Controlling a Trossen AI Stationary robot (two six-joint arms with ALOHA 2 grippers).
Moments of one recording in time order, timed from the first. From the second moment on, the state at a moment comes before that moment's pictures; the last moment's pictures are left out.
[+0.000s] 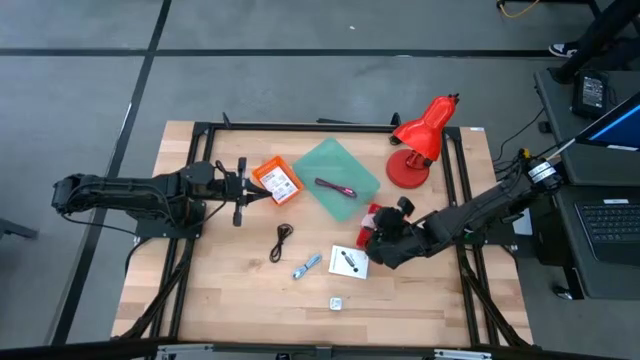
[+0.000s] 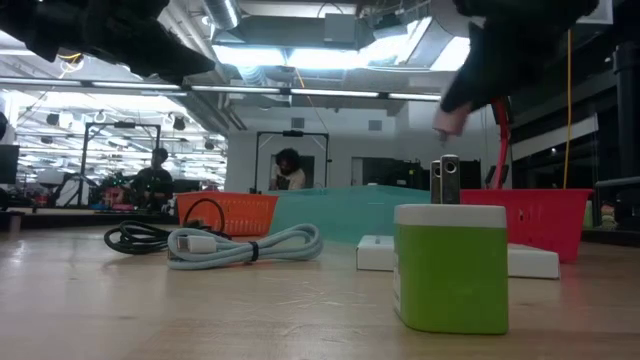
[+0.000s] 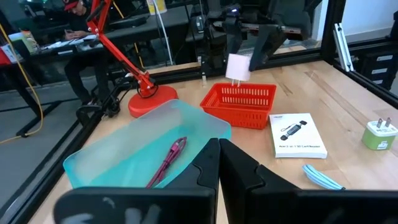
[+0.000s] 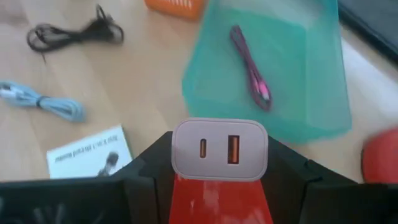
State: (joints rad) left arm 0.14 0.63 0.35 0.10 0.07 0.18; right arm 0.47 1.43 0.99 -0.71 0.71 0.89
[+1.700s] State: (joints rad) left arm 0.14 0.65 0.35 0.11 0.07 0.19; right arm 0.36 1.60 0.99 -0.91 0.52 1.12
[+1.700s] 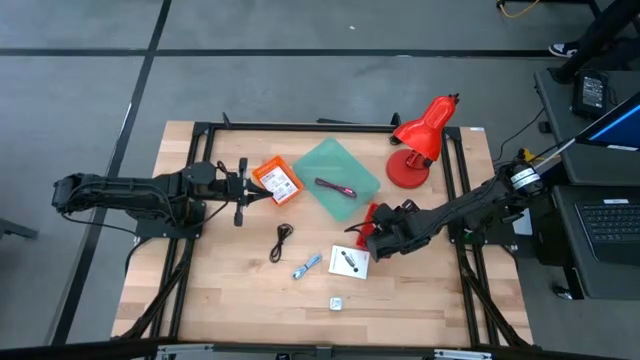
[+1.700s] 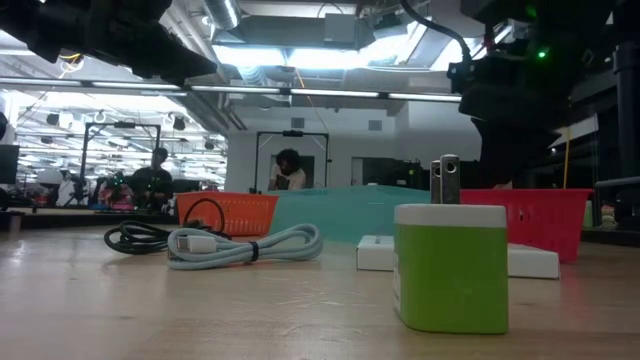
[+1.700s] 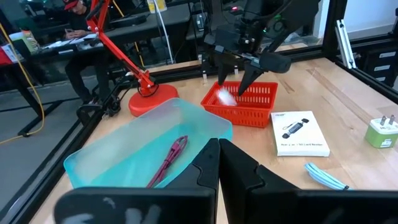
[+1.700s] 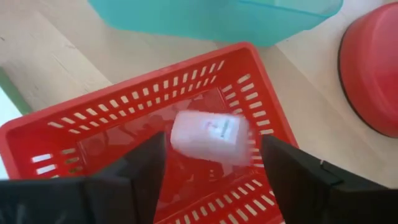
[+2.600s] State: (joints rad) left arm 0.14 0.65 0.35 0.10 0.07 0.17; right arm 0.39 1.59 1.08 -0.66 0.61 0.70
